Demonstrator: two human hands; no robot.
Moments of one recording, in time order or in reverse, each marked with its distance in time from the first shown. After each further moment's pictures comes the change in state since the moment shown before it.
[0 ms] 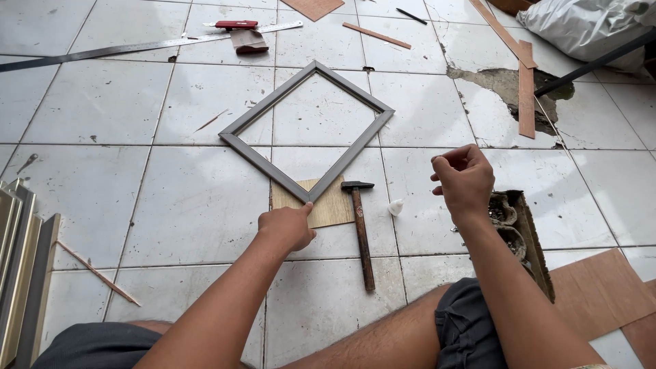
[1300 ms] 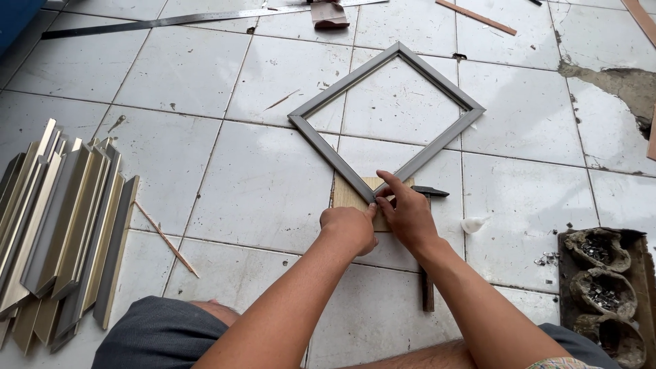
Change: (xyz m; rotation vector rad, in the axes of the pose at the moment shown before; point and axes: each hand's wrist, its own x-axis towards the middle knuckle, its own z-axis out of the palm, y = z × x) left_hand 0.011 0.003 -0.004 -0.026 -0.166 -0.012; right_hand -0.045 0.019 0.151 -0.308 -0.553 -0.342
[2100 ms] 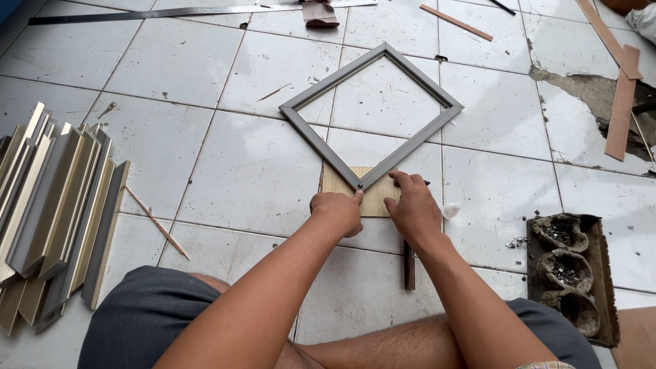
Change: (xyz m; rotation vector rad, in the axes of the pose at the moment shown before) left_hand -0.009 0.000 0.004 0.051 0.077 0.025; right_hand -0.024 -0.003 -0.029 -0.356 -0.032 0.219
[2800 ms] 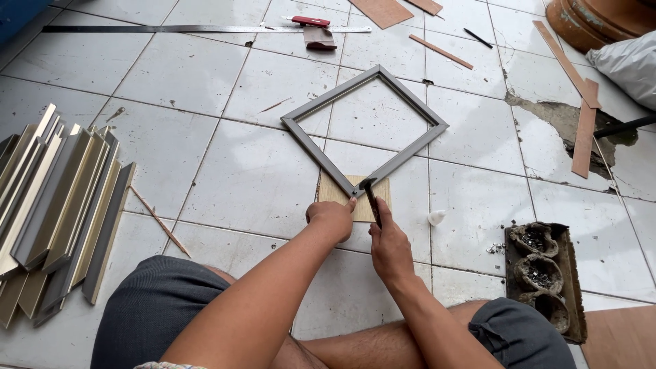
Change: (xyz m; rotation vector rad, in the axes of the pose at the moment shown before) left_hand 0.001 0.001 0.011 0.012 0.001 -0.029; right_hand -0.062 -0.015 0.026 0.278 0.036 0.028
